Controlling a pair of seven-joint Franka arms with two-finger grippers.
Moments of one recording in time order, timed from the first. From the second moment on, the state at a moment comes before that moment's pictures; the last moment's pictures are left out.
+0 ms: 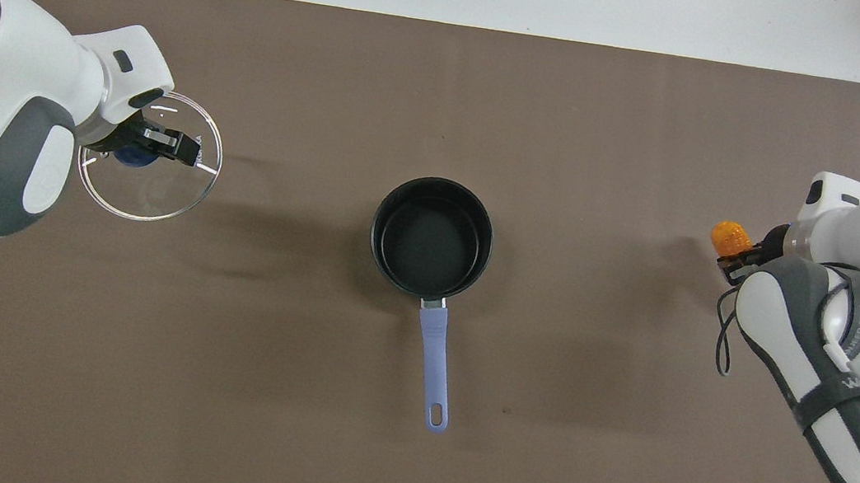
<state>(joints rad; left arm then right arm) -0.23 0.18 0.07 -1.78 0.05 2.04 0.08 0.00 0.24 -0.08 -1.98 0.04 2.28 -0.62</state>
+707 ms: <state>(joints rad) -0.05 0.18 0.07 -1.99 -0.02 2.34 0.37 0.25 0.18 -0.07 -1.65 0.04 1.88 0.02</state>
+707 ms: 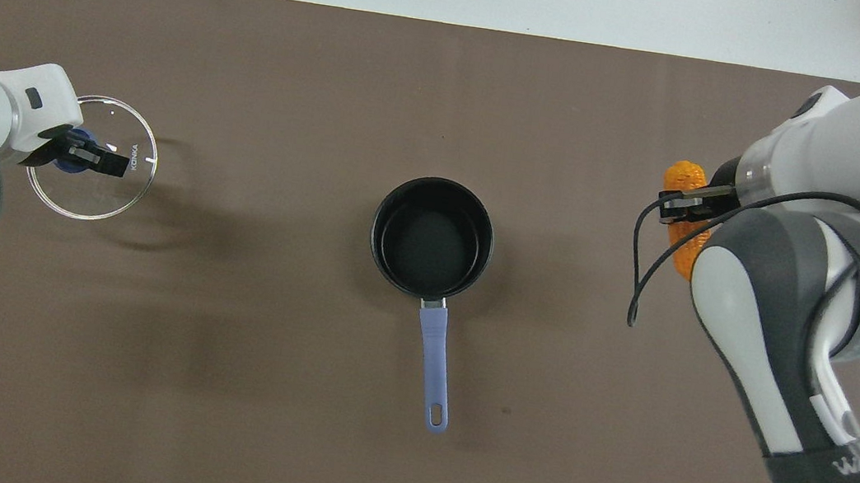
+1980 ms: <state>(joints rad) -0.03 0.33 0.07 -1.81 -0.12 2.33 0.34 0.64 0.51 -0.07 -1.48 0.02 2.02 0.54</state>
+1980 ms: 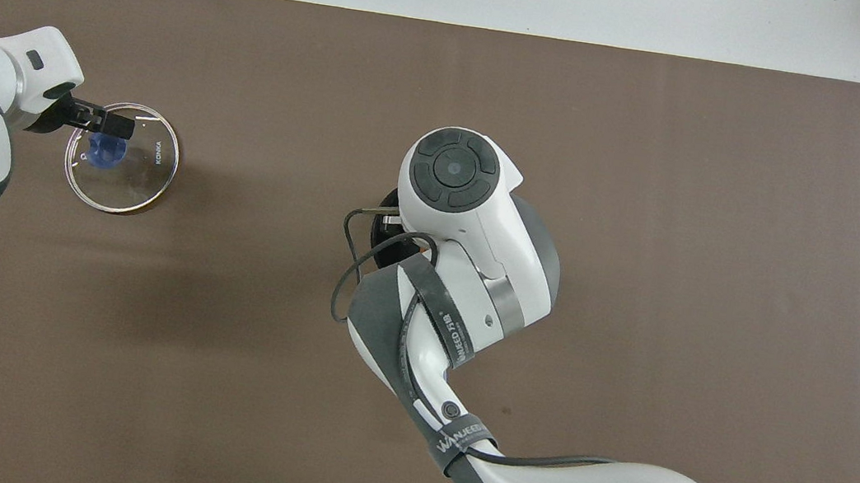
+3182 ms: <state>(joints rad) -0.05 0.10 0.05 -1.48 0.01 1.61 0.06 0.63 0.54 -0.07 -1.55 0.04 2.14 0.44</state>
